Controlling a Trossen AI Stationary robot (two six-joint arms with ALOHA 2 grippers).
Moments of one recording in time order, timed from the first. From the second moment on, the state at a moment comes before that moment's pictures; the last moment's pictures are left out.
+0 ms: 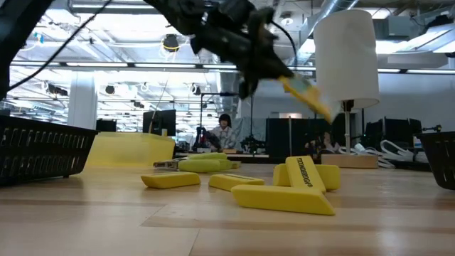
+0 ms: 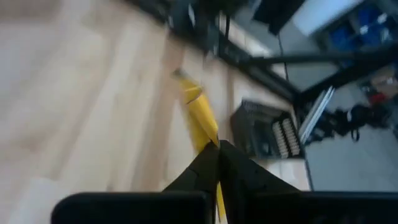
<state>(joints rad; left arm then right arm) 0.24 1.93 1.48 -0.13 0.46 -0.40 0.06 1.11 1.36 0.04 0.39 0.04</state>
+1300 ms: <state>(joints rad) 0.88 0.98 0.99 -0.85 0.45 -0.10 0.02 1.18 1.40 0.04 0.39 0.06</state>
